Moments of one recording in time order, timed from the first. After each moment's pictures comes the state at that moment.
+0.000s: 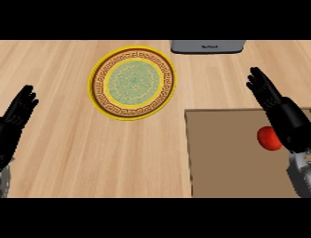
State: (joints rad) left arm -0.04 0.54 -0.09 -1.54 0.27 0.11 -0.02; right arm -0.21 -0.38 0.14 -1.61 -0.20 0.01 0.09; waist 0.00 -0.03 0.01
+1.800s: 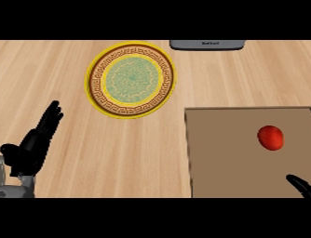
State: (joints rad) left arm -0.04 0.36 -0.10 -1.33 0.20 0.07 -0.16; right arm 0.38 -0.33 -0.08 -1.80 -0.51 -0.37 -0.02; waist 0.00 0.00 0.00
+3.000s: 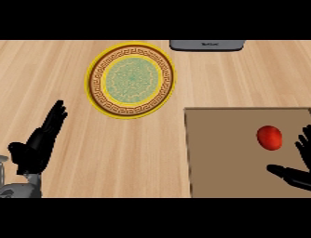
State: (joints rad) left arm -0.05 0.28 -0.03 -1.32 0.09 0.02 -0.15; right arm 0.18 -0.37 -0.07 -1.60 -0.34 -0.15 0.26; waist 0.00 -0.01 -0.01
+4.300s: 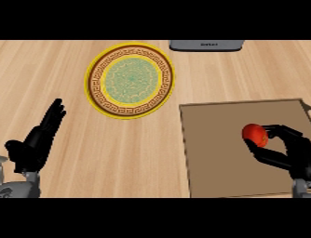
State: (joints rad) left arm -0.07 0.26 0.02 -1.32 0.06 -0.02 -0.14; right arm 0.02 -0.25 -0.04 -1.42 -0.07 -0.27 0.14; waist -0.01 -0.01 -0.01
